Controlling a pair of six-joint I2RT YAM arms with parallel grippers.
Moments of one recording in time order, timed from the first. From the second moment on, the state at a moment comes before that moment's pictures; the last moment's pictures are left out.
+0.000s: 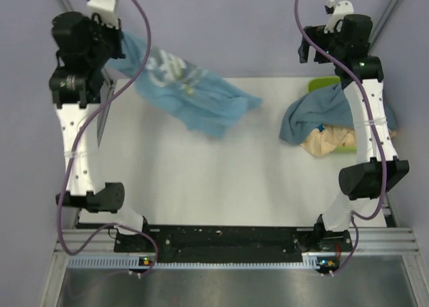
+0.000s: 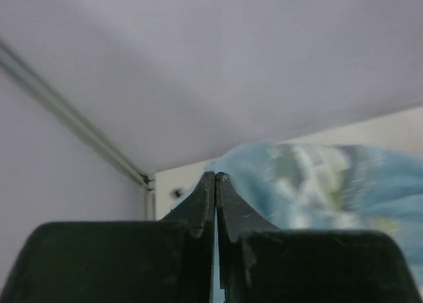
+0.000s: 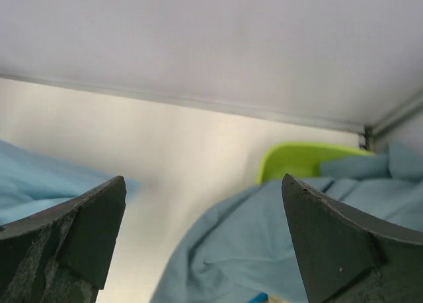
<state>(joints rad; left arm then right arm) -0.09 1.68 2.30 -0.77 0.16 0.22 0.03 1.76 2.10 -0.70 -0.05 -0.04</state>
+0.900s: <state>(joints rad) -0.55 2.14 2.20 -0.92 0.51 0.46 0.16 1.56 1.73 -0.55 -0.18 0.13</state>
